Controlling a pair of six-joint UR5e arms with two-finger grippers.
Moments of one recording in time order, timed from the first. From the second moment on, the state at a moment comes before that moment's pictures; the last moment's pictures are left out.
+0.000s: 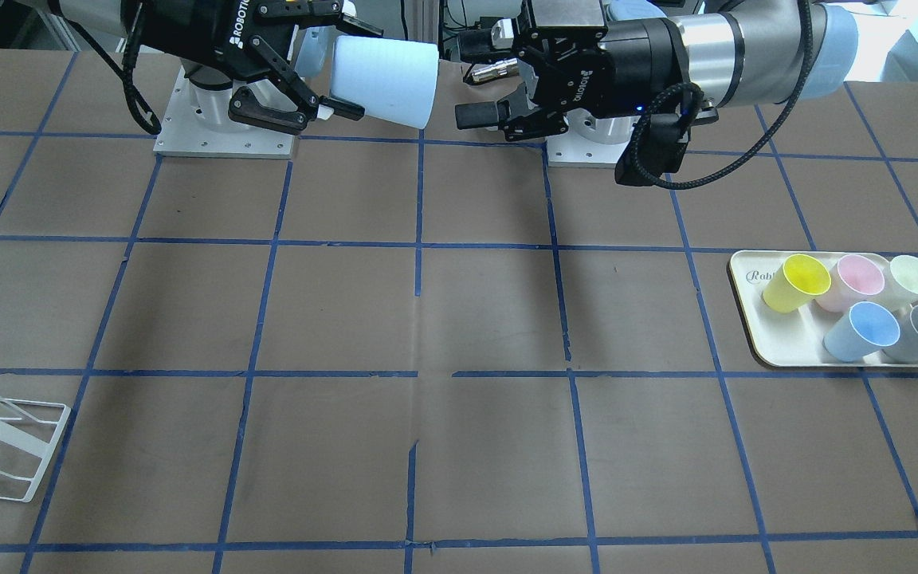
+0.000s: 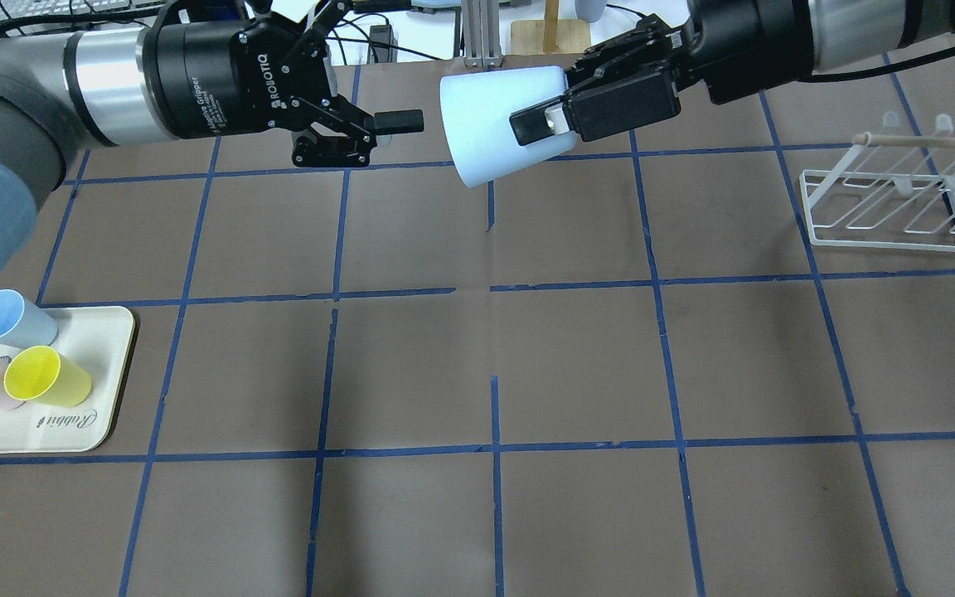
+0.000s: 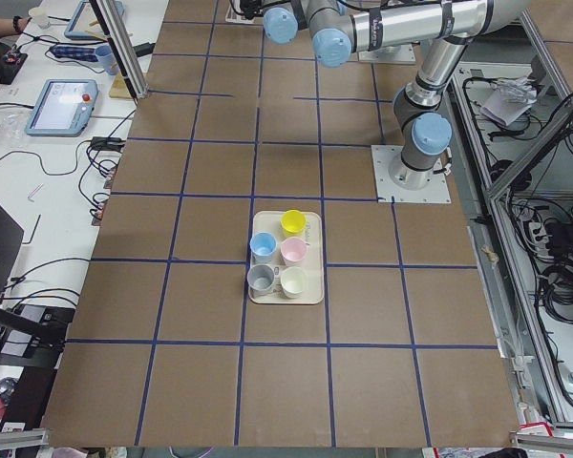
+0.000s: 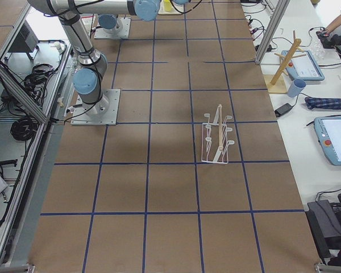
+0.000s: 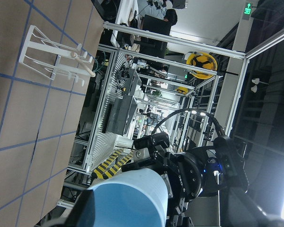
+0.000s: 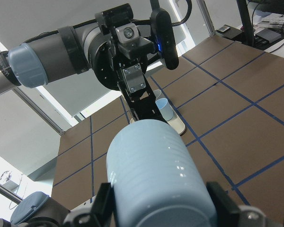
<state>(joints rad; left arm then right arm) -1.46 -1.50 -1.79 -1.71 0.06 0.04 1.47 -1.66 1.62 -1.29 -0.43 -1.27</state>
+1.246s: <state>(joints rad) -1.56 -1.51 -1.78 -1.69 -0.04 0.04 1.47 -1.66 1.61 -1.30 -0.40 -1.25</state>
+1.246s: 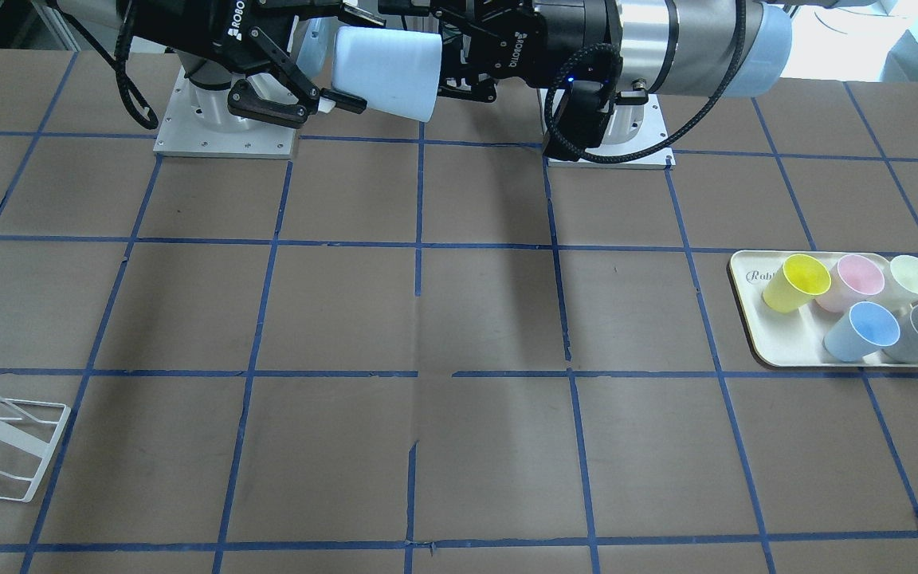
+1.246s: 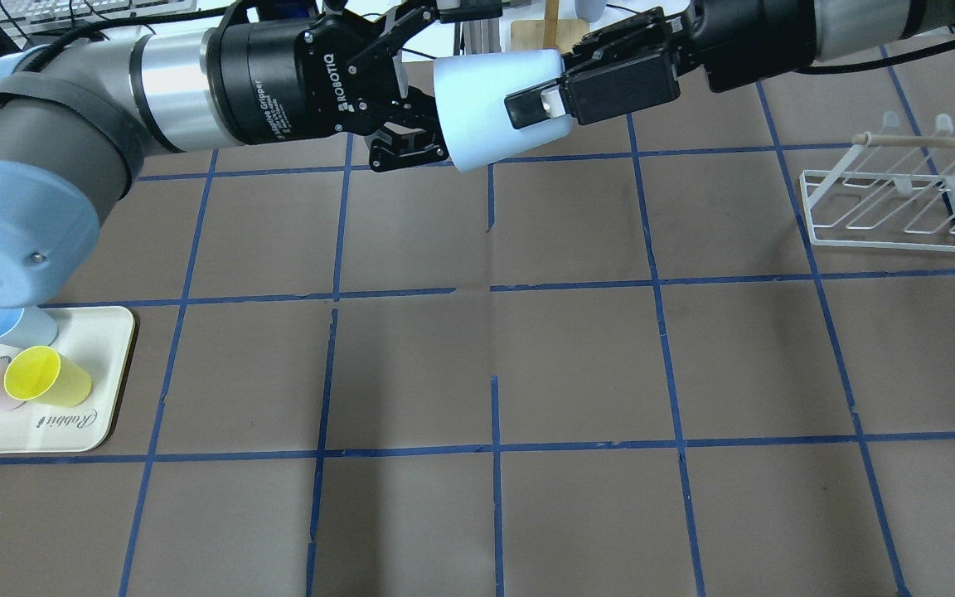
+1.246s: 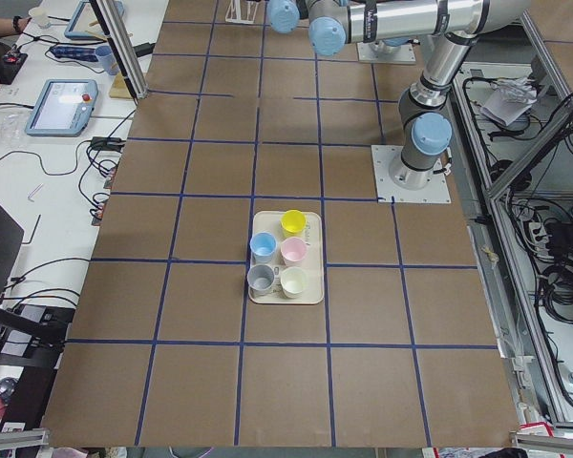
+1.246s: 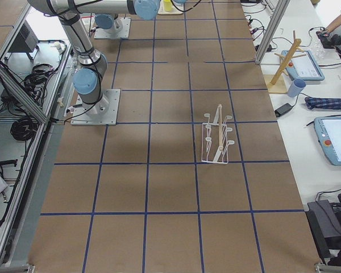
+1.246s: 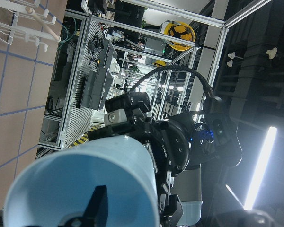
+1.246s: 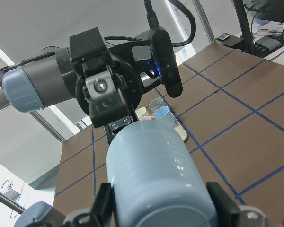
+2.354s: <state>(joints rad) -1.55 -1.52 -1.78 -1.59 -0.03 -0.10 1.47 -1.68 1.60 -1.30 -0.41 -1.21</state>
